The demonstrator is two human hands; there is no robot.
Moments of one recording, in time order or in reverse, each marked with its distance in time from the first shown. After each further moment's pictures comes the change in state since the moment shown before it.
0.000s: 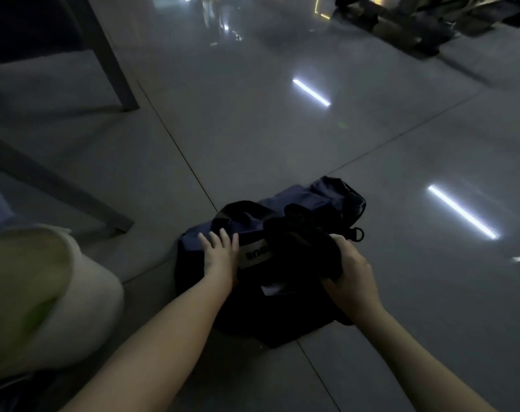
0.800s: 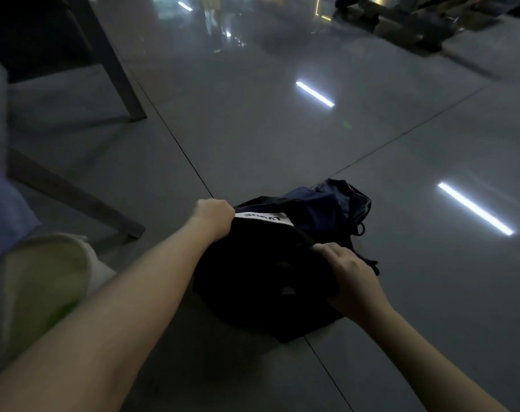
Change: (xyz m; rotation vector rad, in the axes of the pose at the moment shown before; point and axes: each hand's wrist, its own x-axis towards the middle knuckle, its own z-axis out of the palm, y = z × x) left_hand 0.003 -0.076 -0.083 0.008 0.241 0.092; right_hand -0.002 -0.002 -0.001 -0.225 -0.049 -0.434
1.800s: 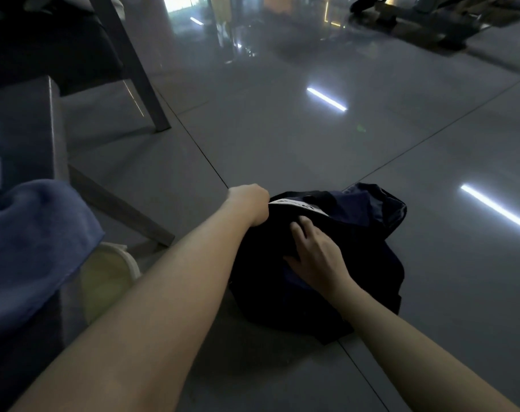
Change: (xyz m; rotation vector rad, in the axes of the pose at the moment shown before) left_hand -0.007 -0.029 -0.042 -0.216 0.015 -0.057; right_hand 0.093 -0.063 0.074 -0.225 0.023 0.049
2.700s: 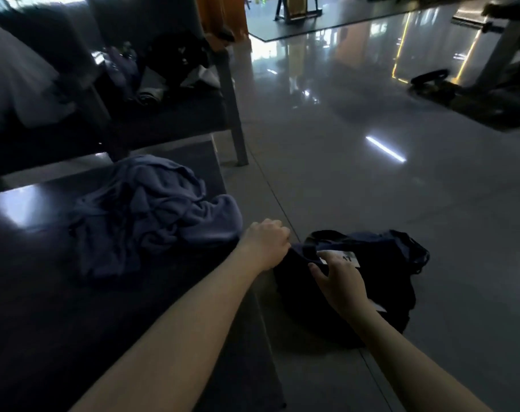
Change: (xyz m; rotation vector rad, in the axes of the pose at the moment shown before) left_hand -0.246 -0.045 -0.069 -0.181 0.196 0.014; right_hand -0.075 -0.100 -0.172 0.421 -0.012 0.129
